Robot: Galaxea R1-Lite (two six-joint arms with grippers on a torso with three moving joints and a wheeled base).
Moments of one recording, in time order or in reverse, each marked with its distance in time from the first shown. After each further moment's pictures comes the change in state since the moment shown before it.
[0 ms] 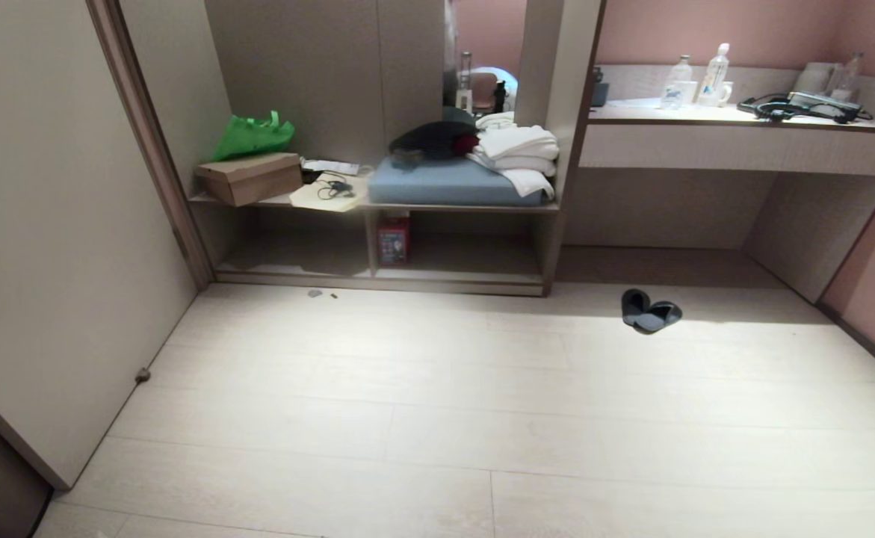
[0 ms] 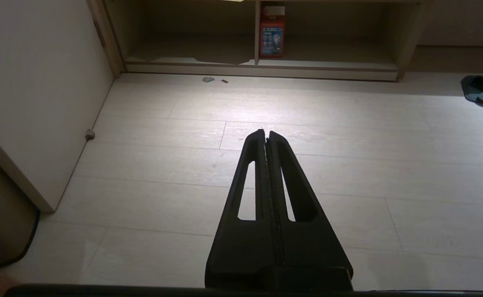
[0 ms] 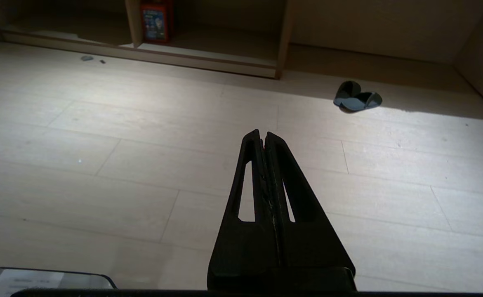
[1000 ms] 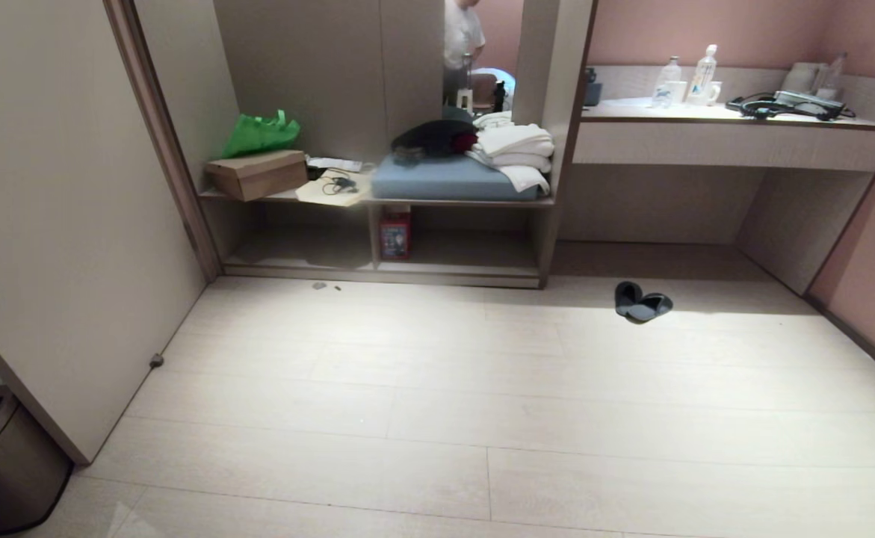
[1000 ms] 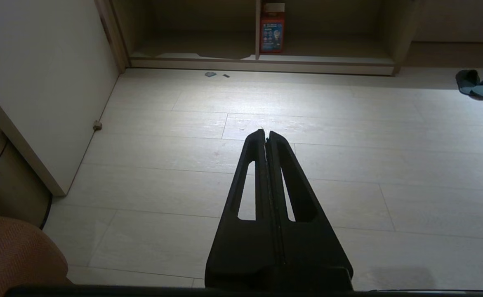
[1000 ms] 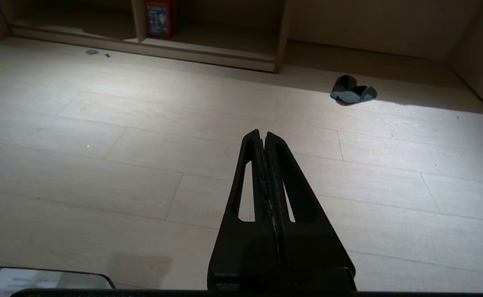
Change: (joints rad) left arm 0.000 0.000 0.000 0.001 0.000 0.003; right arm 0.000 0.000 0.000 -0.001 0.000 -0.005
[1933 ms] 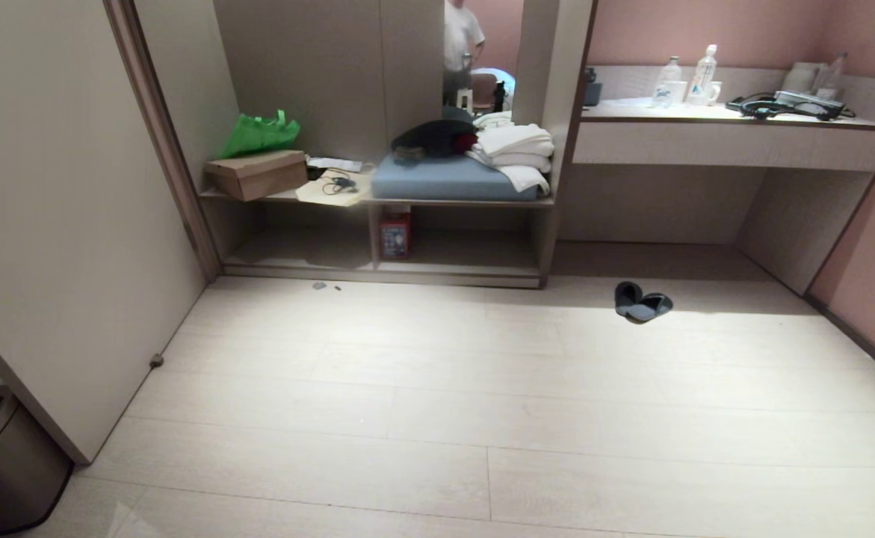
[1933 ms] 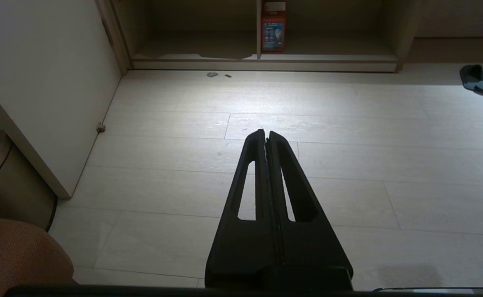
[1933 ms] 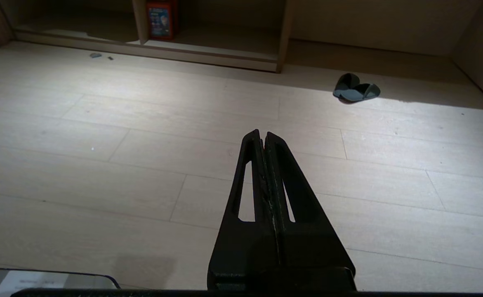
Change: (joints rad) left arm 0.000 0.000 0.000 0.001 -0.001 0.020; right arm 0.000 0.000 0.000 0.000 -0.001 0.020
